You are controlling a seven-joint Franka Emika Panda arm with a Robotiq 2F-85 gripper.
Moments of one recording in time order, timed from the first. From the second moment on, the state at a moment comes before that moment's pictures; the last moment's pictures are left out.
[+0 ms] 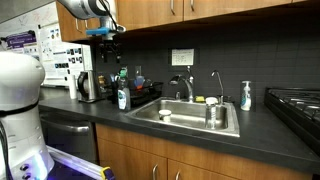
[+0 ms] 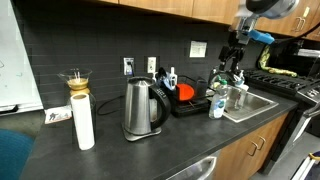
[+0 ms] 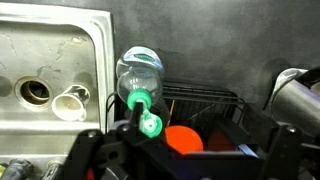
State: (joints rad) arm 0.00 -0.46 -0.04 -2.31 0.05 1.93 -0.05
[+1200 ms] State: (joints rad) arm 0.05 -0.39 0.10 -2.34 0.04 2.06 0.01
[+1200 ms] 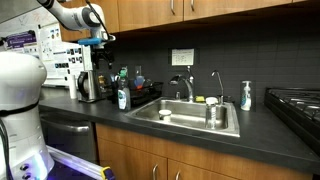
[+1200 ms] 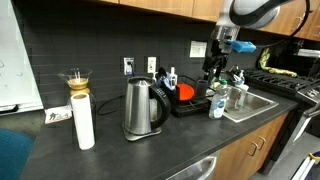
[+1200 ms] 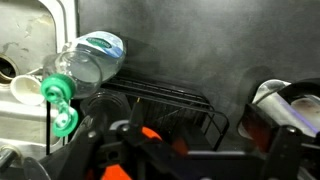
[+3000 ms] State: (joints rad) arm 0.08 -0.02 0.08 -2.00 0.09 2.23 -0.01
